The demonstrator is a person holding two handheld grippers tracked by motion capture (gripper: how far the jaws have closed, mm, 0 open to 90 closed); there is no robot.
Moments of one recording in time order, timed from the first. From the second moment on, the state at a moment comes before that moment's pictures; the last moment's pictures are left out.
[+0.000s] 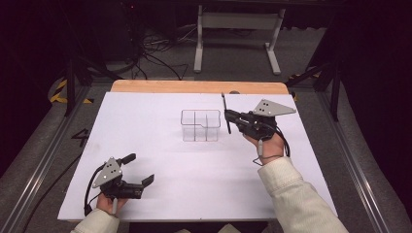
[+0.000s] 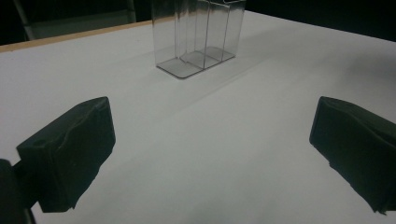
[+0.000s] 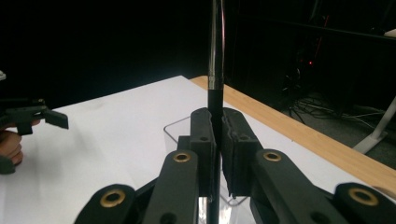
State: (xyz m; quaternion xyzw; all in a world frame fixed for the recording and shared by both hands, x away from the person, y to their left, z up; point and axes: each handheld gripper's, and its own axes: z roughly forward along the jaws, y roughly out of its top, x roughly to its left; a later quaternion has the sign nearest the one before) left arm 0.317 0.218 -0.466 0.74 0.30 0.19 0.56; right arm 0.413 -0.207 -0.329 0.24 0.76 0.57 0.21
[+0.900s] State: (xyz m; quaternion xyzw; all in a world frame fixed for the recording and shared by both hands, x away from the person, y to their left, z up) left arm 0.318 0.219 -0.466 0.74 0.31 0.18 0.57; right arm 0.448 -0.156 -0.326 0.25 0.75 0.57 0.22
